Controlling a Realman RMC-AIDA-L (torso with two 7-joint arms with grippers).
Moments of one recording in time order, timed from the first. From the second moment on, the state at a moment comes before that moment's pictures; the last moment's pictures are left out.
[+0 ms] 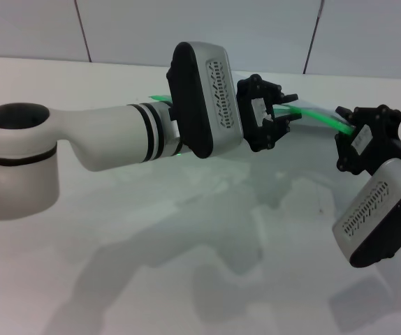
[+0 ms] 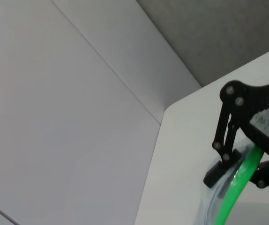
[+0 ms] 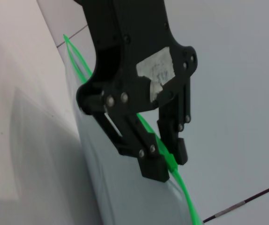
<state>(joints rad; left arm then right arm) -0.69 -2.03 -1.22 -0.74 0.89 -0.54 2.59 0.10 2.02 -2.10 -1.23 -2.25 0.21 1.60</state>
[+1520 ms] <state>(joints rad) -0.69 -2.04 -1.17 -0.75 0.89 -0.51 2.60 0.10 2.02 -2.09 -1.23 -2.25 0.21 1.60</state>
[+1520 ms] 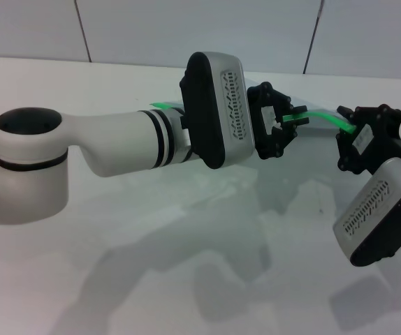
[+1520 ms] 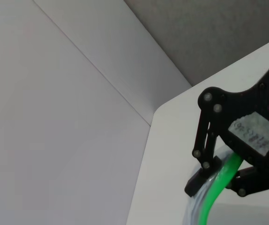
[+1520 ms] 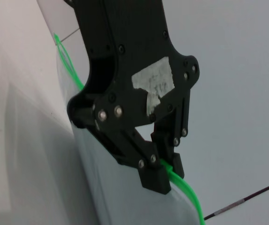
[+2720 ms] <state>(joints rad) -0.68 -2.04 -1.17 -0.75 0.85 -0.46 2.59 0.11 2.02 -2.09 -1.22 -2.25 0.21 1.60</state>
